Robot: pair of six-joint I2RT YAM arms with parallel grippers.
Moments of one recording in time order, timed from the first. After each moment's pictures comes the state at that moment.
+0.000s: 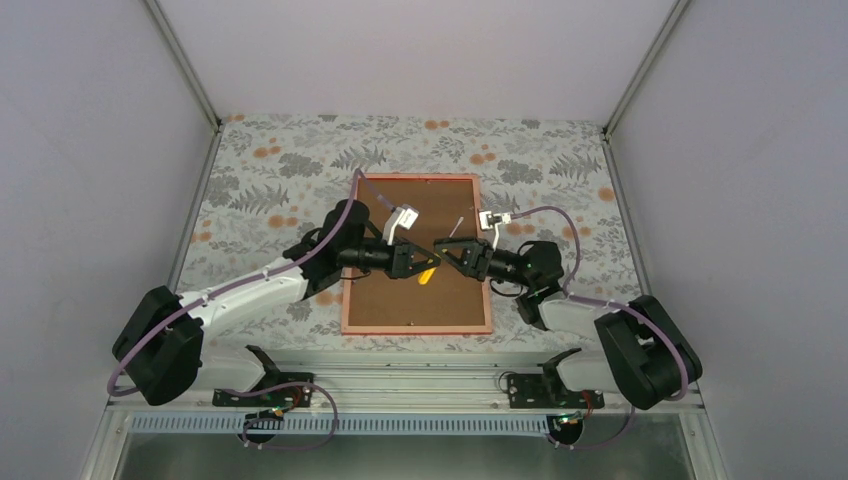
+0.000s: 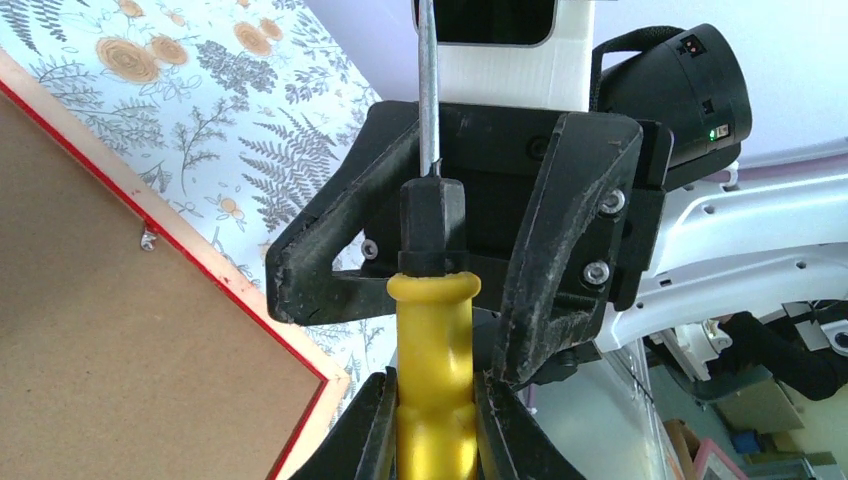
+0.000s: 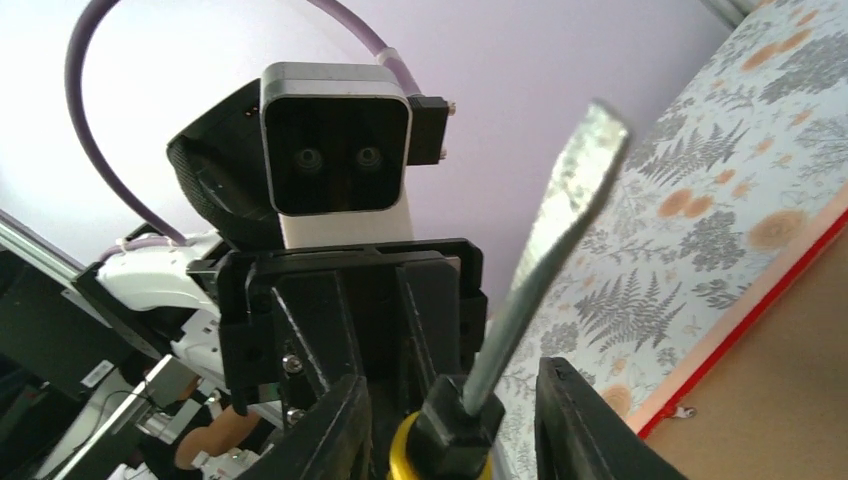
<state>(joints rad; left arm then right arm) -0.75 1.30 0.77 0.15 0.72 -0.64 0.47 1.30 0.29 1.22 -0.87 1.05</state>
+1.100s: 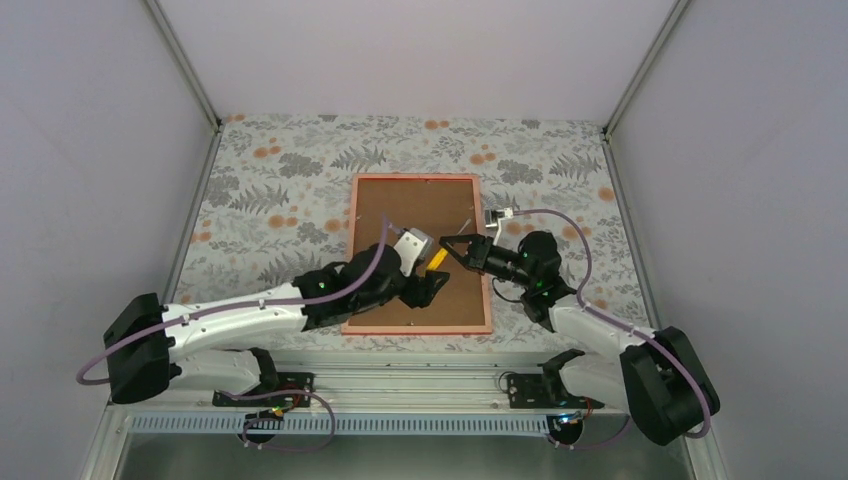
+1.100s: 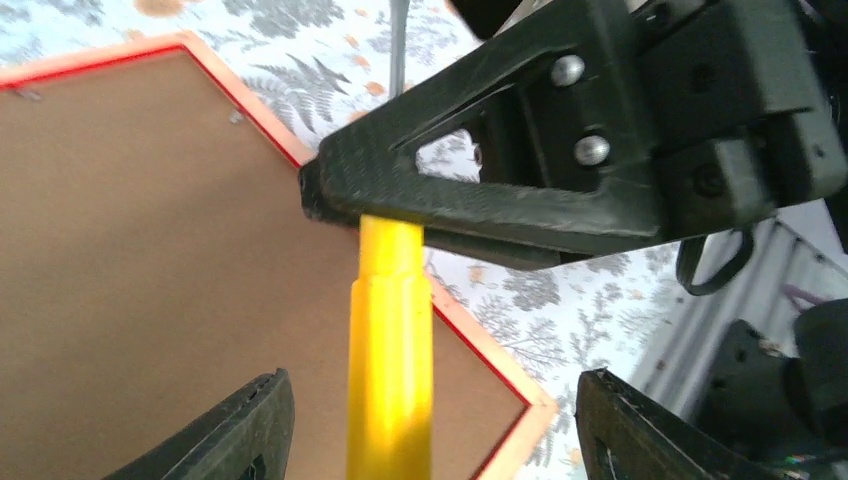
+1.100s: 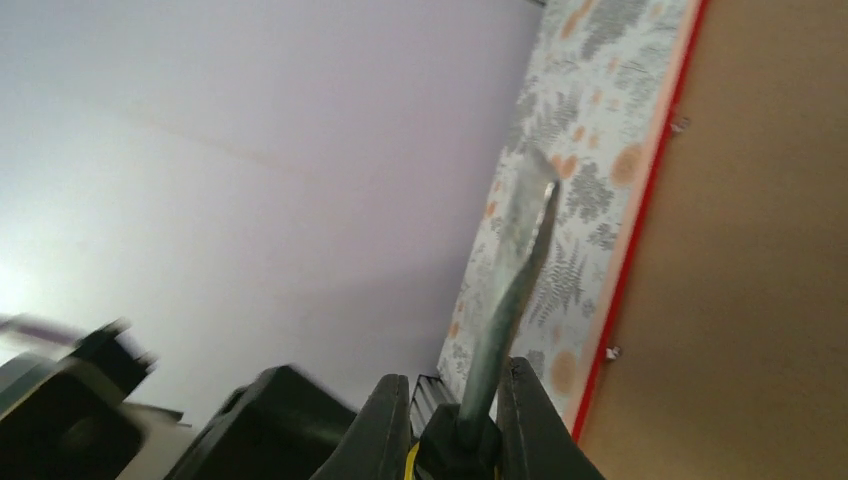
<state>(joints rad) -1.07 1.21 0.79 -0.06 -0.05 -0.46 0.47 1.14 0.34 0.76 -0.70 1.15</state>
